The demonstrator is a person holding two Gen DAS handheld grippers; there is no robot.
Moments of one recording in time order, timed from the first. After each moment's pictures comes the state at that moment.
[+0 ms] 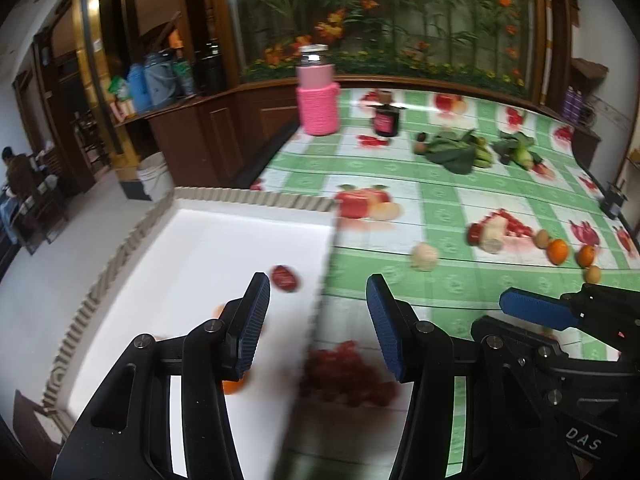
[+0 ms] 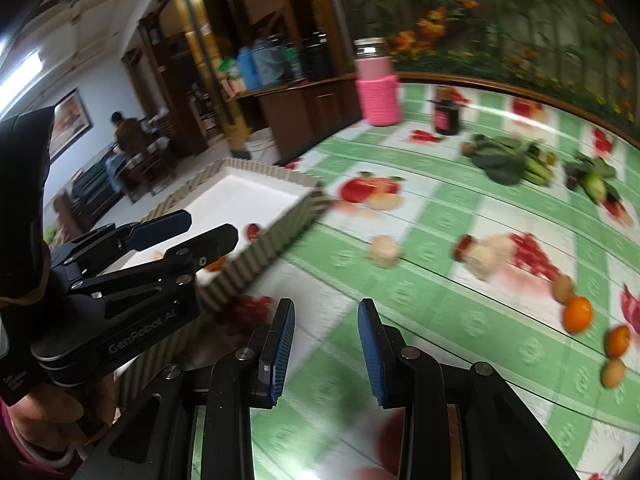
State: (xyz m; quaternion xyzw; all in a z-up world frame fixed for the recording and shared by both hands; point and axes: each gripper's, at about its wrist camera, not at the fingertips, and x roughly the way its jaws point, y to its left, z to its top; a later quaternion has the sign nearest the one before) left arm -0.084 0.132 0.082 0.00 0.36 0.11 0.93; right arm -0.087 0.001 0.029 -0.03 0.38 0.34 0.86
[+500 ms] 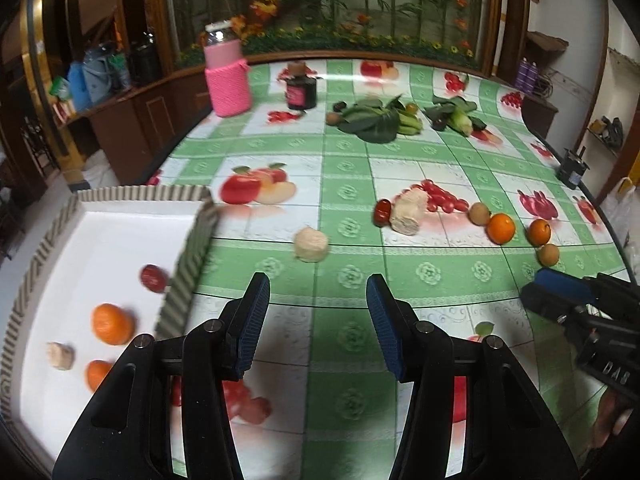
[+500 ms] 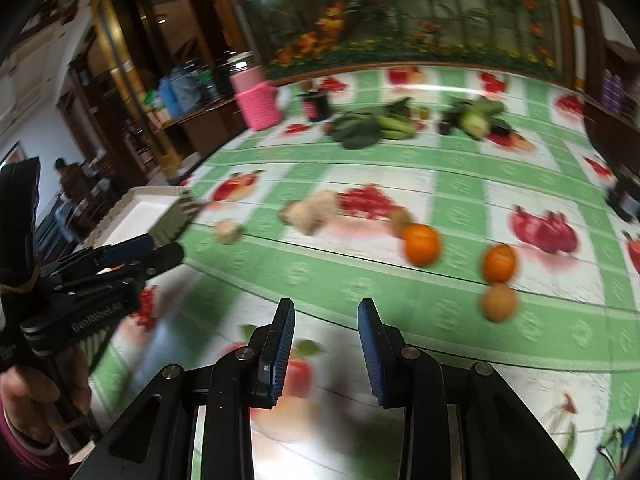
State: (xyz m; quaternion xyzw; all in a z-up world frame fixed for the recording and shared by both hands) left arm -0.044 0.066 0.060 0.00 0.40 0.02 0.92; right arm -0.075 -0.128 0.011 0.03 0.40 0.23 0.89
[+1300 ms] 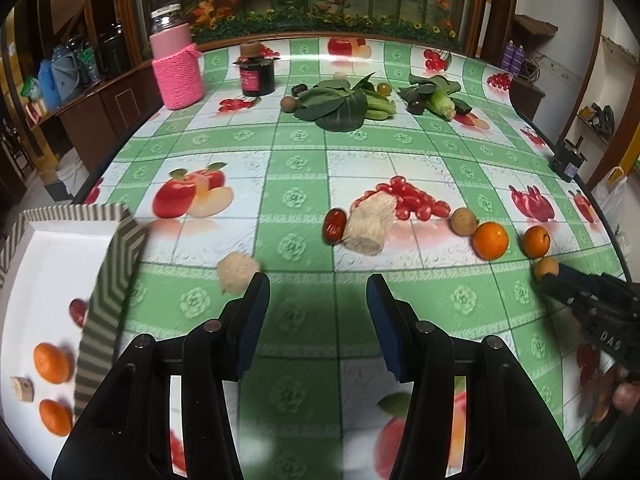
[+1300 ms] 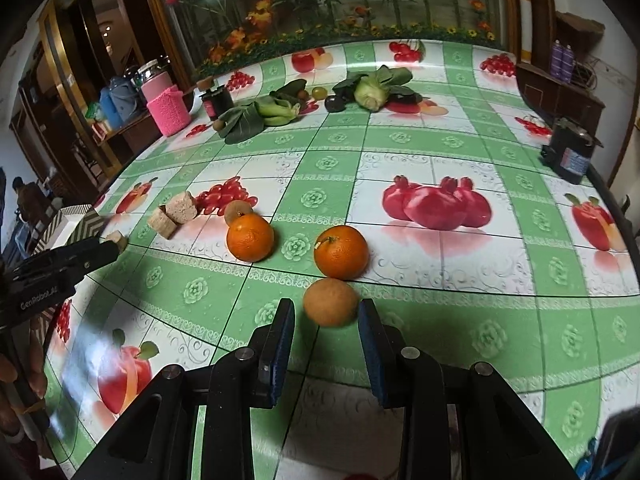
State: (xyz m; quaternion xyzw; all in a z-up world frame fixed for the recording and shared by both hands) left arm 0.006 0.031 0.043 0.00 0.43 -0.02 0.90; right arm -0.035 -0.205 -0.020 0.04 0.42 0.15 0.89
